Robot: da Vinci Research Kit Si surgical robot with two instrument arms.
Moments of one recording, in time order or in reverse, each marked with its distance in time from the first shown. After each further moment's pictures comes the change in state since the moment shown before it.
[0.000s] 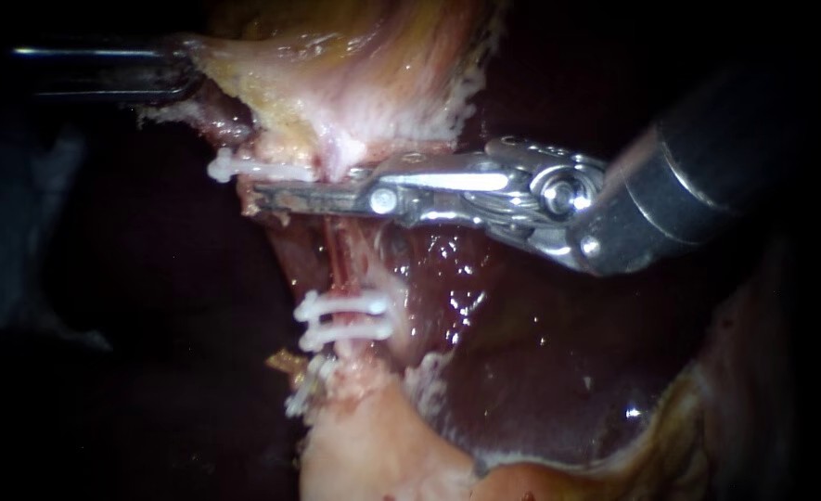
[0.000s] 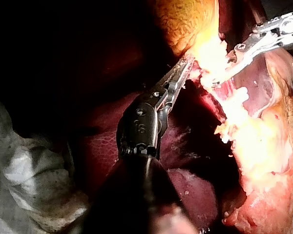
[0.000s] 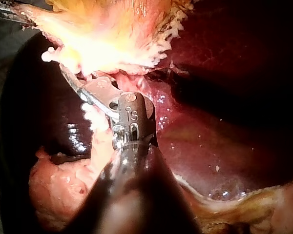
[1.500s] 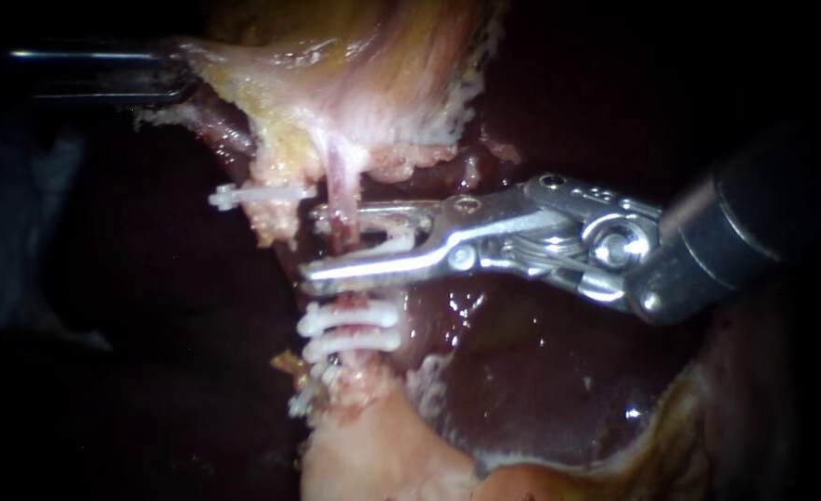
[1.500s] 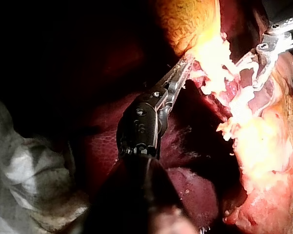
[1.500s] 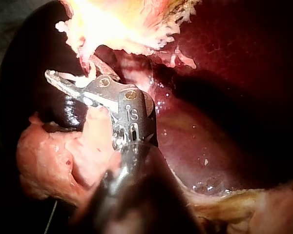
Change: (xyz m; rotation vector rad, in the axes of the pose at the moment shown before) right arm -0.002 -0.003 -0.001 0.300 -0.046 -0.173; left arm 0.000 0.000 0.000 -0.001 0.000 0.001
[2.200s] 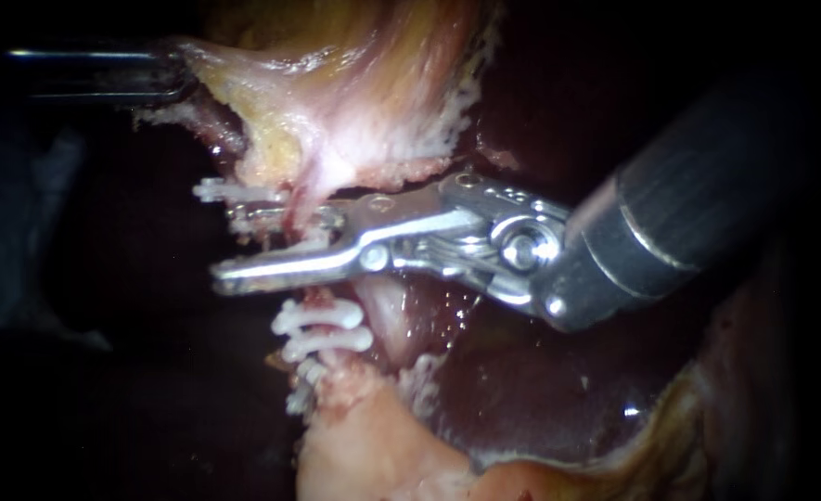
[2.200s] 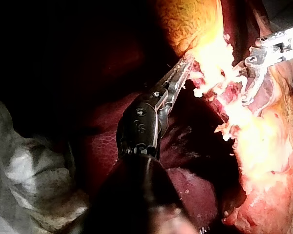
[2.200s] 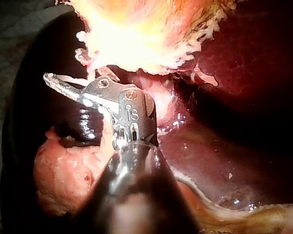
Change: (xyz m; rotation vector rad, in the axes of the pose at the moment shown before) right arm 0.001 0.001 0.006 0.014 0.039 0.000; left arm 0.000 0.000 0.000 -0.001 0.000 0.000
